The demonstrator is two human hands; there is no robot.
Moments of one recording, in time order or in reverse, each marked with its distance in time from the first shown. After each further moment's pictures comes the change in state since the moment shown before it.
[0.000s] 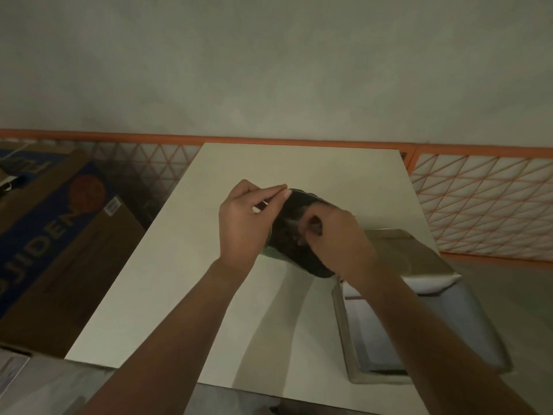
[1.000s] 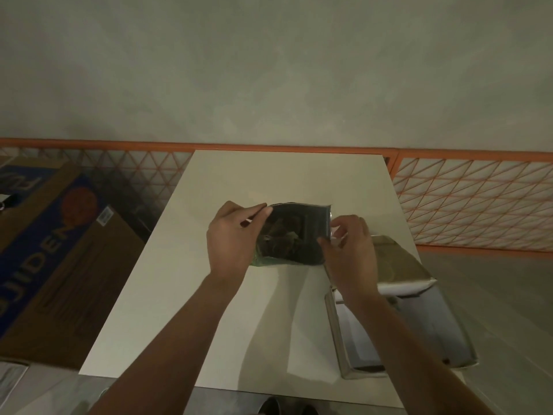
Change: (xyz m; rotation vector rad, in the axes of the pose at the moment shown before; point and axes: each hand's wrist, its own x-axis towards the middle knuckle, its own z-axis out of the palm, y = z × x) left_hand 0.024 0.011 -0.026 0.122 -0.085 -0.188; right_hand -0.011 0.003 -0.009 0.157 0.357 0.335
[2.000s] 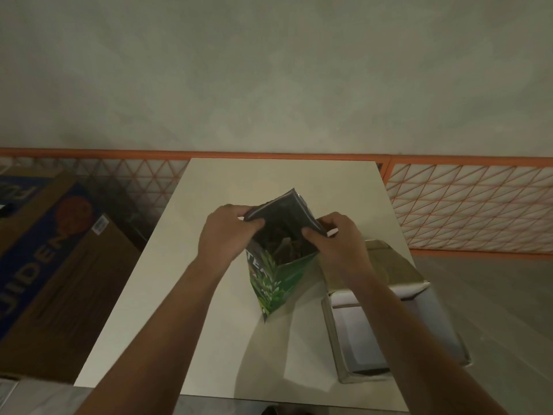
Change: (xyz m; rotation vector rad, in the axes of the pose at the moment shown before) left_hand 0.032 0.026 -0.025 0.179 -0.393 -0.200; right_hand 0.023 -0.027 -0.014 0.157 -0.264 0.130
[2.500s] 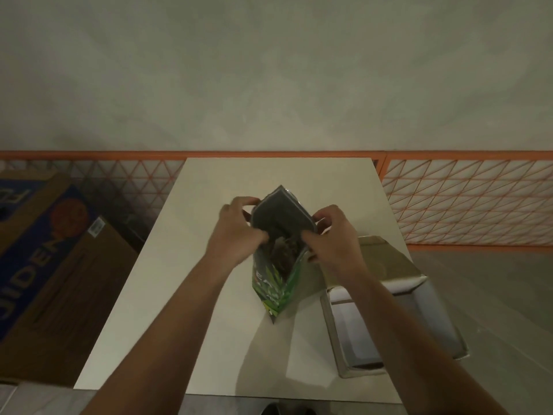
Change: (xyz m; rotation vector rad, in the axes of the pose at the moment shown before) left_hand -0.008 0.008 0.008 -0.161 -0.111 -0.055; right_hand -0.011 -0.011 0.003 0.160 -0.015 0.036
